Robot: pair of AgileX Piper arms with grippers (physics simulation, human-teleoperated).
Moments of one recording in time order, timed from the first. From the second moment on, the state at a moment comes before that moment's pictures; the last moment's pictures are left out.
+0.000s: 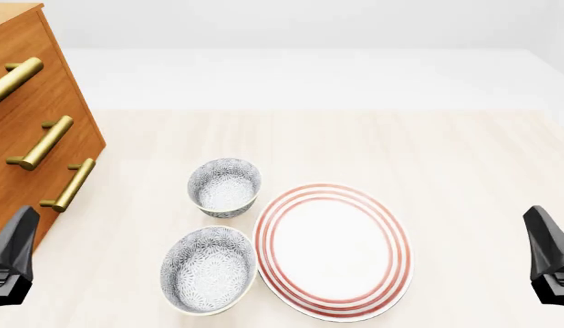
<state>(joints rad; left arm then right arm) 0.00 0.00 0.00 0.00 0.00 0.00 0.01 0.00 0.00 0.00</state>
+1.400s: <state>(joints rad) -0.33 0.53 -0.66 0.54 -0.09 -0.01 0.01 0.00 -0.01 0.01</state>
